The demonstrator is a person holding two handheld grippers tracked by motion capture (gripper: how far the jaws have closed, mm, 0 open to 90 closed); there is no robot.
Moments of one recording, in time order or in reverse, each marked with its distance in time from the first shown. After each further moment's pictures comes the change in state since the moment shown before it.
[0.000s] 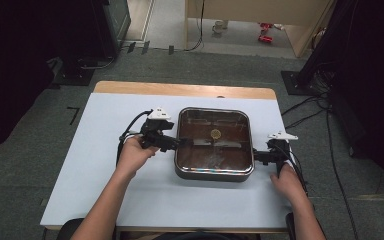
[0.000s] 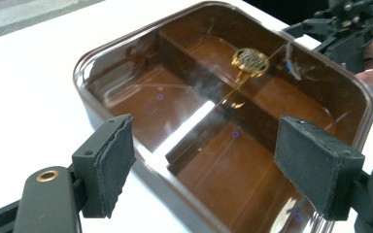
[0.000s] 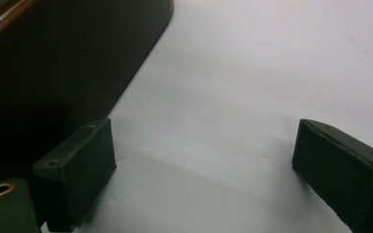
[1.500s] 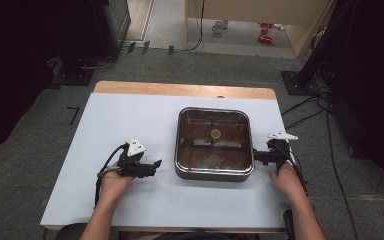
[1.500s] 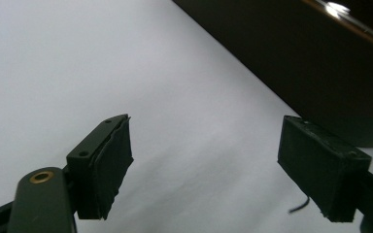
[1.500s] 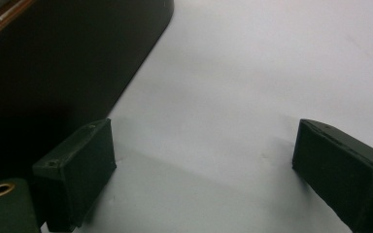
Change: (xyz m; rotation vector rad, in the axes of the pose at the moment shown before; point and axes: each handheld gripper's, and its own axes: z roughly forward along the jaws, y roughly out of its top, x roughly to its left) left arm 0.012 -0.115 -0.004 0.031 0.236 -0.047; right arm 0.000 0.000 0.000 0.000 0.001 0.002
